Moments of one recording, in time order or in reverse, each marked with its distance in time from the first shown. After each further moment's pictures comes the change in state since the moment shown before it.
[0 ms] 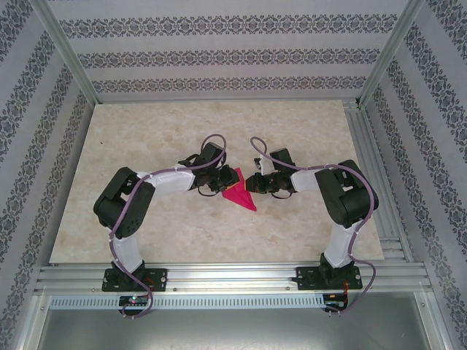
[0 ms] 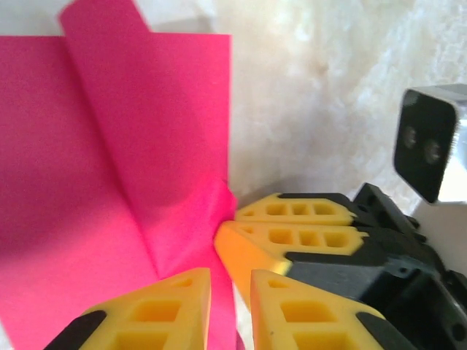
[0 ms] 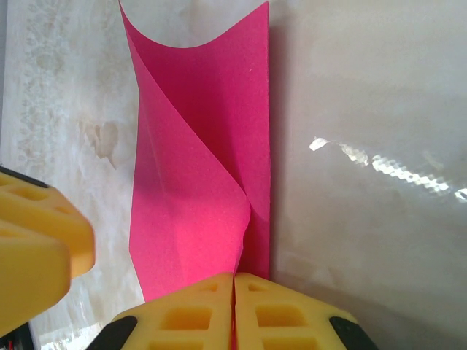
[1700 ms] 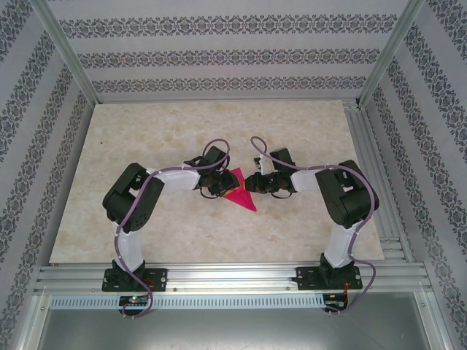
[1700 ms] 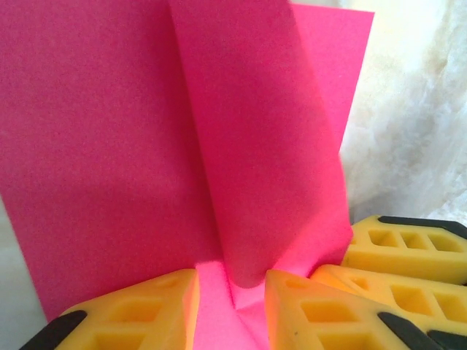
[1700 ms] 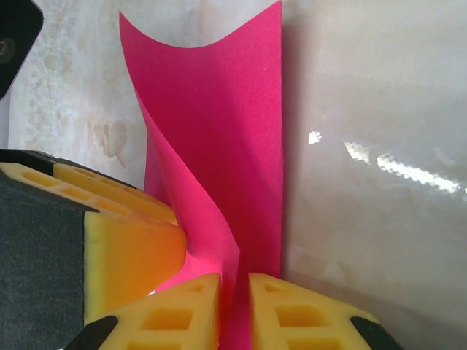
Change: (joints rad) left arm -0.002 0.088 0.019 -0.061 -0.038 0.003; right arm 0.000 -0.019 0.002 -0.018 -0.011 0.012
